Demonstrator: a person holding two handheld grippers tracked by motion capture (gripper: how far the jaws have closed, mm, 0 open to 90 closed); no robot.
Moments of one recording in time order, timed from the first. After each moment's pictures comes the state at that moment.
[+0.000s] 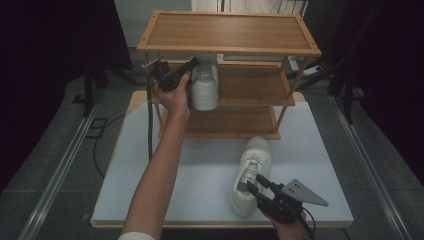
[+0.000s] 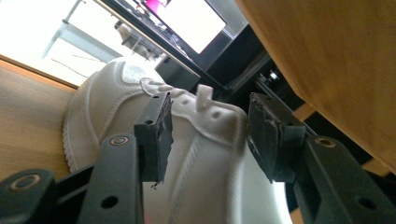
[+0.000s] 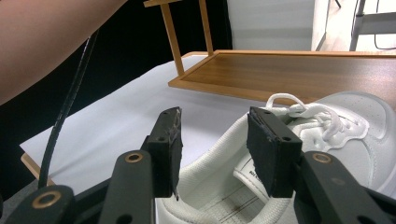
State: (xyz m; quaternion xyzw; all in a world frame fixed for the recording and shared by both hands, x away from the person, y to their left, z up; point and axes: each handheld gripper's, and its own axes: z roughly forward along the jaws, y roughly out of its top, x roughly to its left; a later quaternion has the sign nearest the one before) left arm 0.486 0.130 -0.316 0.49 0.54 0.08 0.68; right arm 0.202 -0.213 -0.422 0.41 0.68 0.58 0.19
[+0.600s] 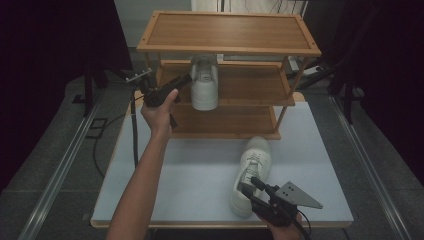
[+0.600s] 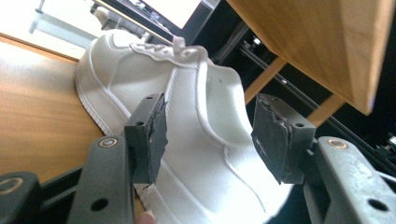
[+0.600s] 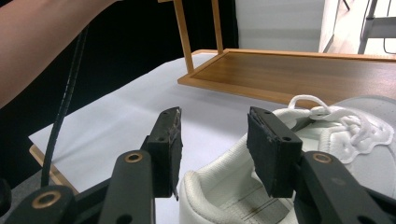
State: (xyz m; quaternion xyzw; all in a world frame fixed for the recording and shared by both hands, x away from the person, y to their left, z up) left arm 0.429 0.158 -0.319 0.54 0.49 0.06 0.68; right arm 0.195 -0.200 -0.420 0.39 0.70 0.57 0.19
